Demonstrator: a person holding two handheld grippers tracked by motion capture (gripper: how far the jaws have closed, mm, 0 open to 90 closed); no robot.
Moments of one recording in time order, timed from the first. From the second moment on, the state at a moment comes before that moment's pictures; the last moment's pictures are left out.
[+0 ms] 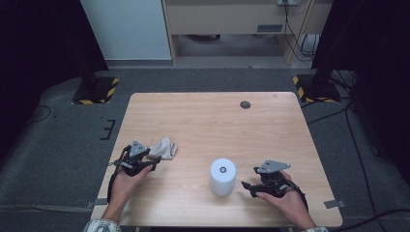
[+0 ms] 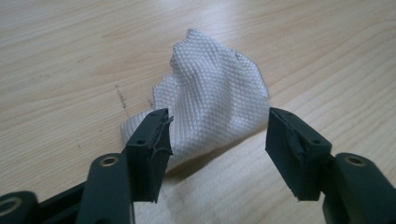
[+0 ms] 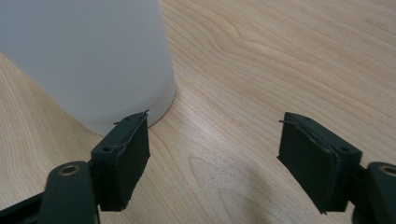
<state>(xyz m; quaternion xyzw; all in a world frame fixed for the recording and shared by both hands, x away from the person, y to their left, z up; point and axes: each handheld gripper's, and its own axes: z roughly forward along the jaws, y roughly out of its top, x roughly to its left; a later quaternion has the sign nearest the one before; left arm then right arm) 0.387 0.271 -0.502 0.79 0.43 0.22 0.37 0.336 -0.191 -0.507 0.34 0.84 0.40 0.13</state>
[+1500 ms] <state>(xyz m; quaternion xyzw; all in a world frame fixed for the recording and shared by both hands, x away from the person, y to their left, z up) 0.395 0.242 -0.498 0.79 0.44 0.19 0.39 0.332 -0.132 -0.508 0.25 0.86 0.43 0.08</state>
